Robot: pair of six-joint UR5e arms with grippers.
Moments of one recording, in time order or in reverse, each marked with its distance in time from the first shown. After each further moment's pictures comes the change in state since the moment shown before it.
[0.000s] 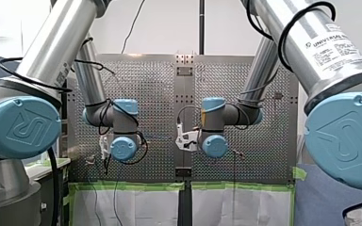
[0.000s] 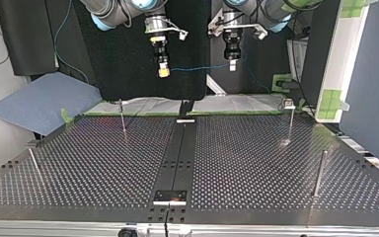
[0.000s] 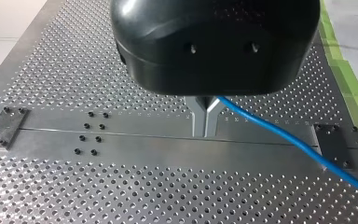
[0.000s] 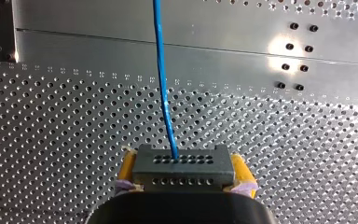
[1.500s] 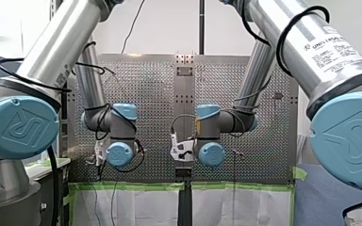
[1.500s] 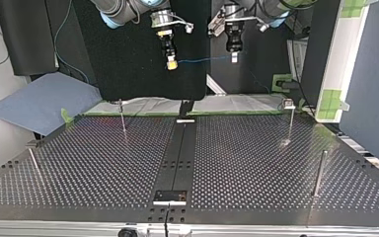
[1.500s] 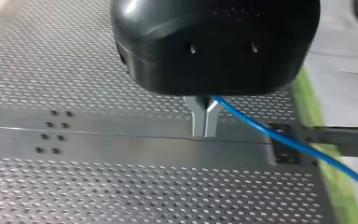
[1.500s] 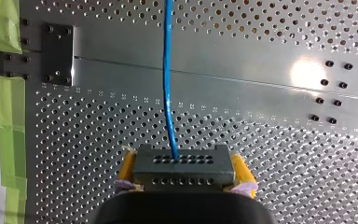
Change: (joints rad) left arm -0.029 -0.058 -0.036 -0.006 -0.046 0.007; right arm 0.051 0.055 0.000 0.028 0.003 -0.002
